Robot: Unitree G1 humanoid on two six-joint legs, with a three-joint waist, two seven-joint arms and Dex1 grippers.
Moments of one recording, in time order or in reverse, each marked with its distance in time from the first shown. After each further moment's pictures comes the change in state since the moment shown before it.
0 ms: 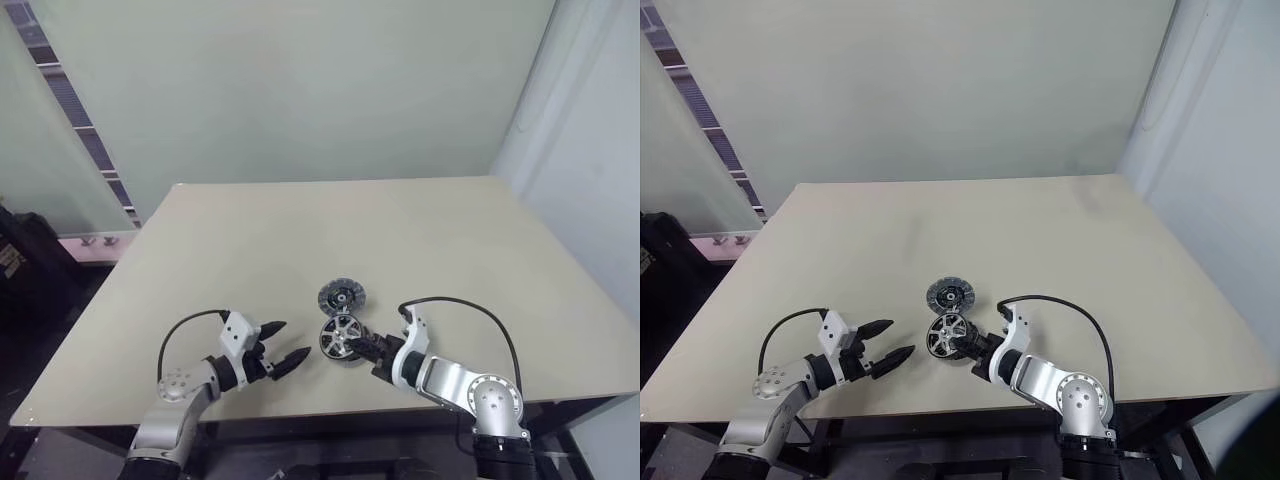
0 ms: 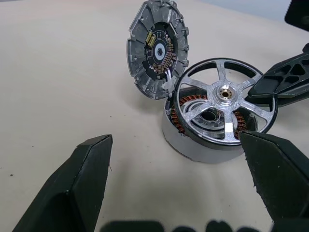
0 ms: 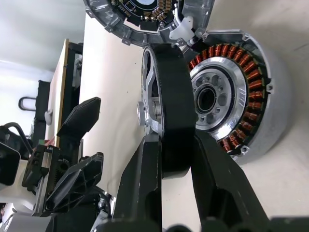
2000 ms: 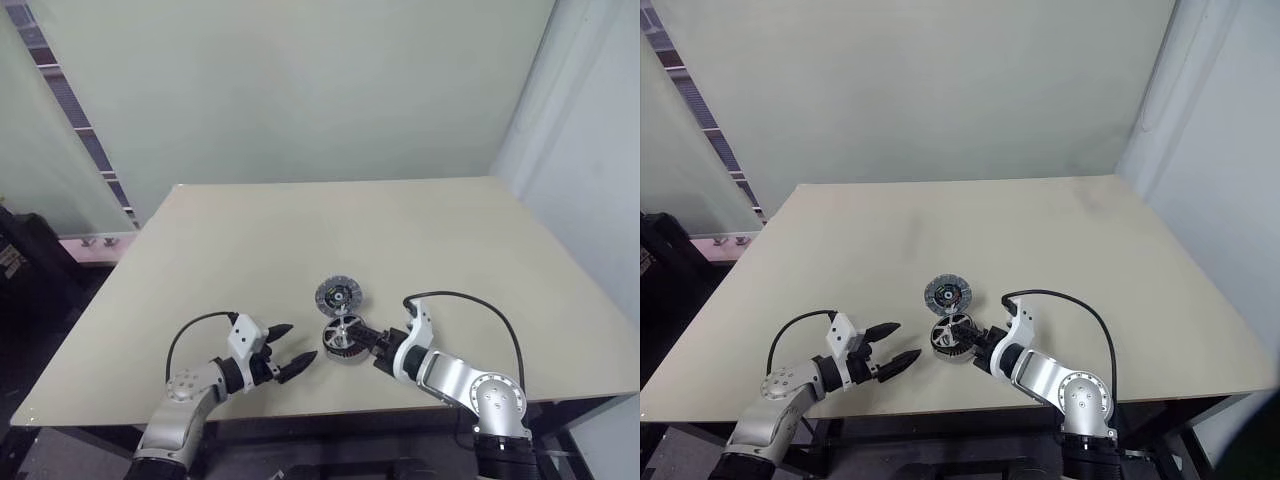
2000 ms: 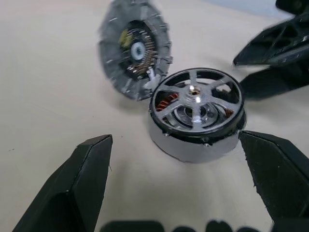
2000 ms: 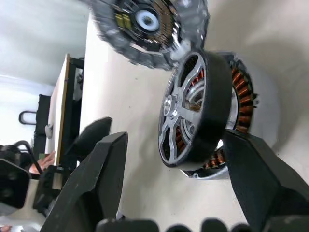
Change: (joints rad) left arm -0.001 -0.012 -0.035 0.000 0.010 -0.003 0.002; right arm -0.004 -0.039 -0.017 -0.068 0.072 -0.020 -0.084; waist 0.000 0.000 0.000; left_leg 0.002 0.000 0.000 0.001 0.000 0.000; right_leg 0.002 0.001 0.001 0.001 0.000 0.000
